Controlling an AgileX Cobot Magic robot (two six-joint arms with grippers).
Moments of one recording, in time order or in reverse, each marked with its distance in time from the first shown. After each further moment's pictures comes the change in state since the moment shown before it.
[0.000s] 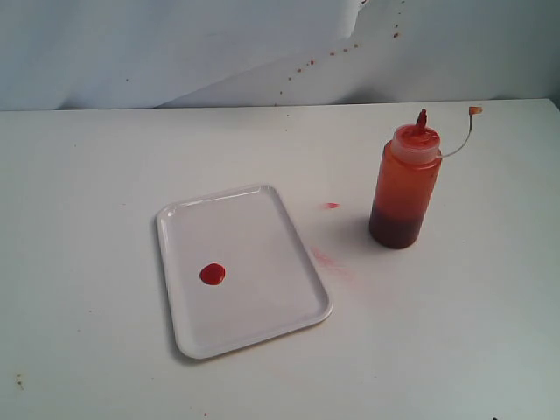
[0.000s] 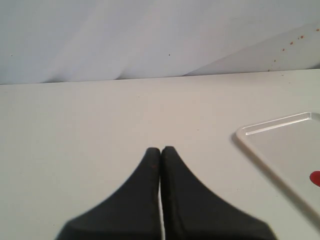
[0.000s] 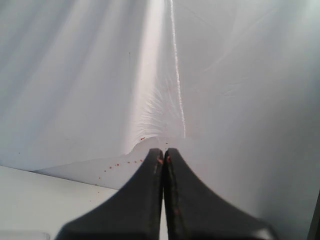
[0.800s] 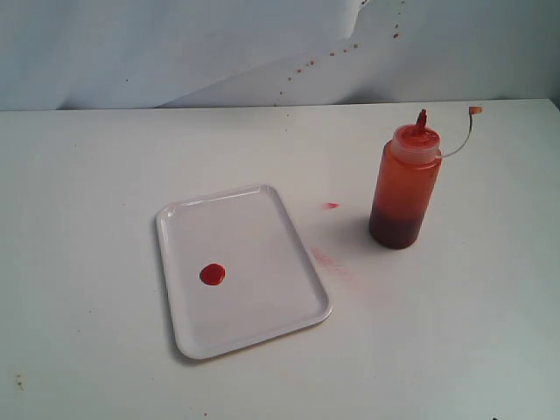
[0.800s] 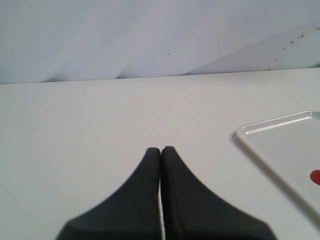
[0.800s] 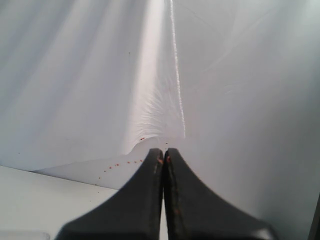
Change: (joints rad) left arm 0.000 0.000 0.000 0.004 0.002 0.001; right arm 0.000 0.000 0.000 0.000 0.000 0.000
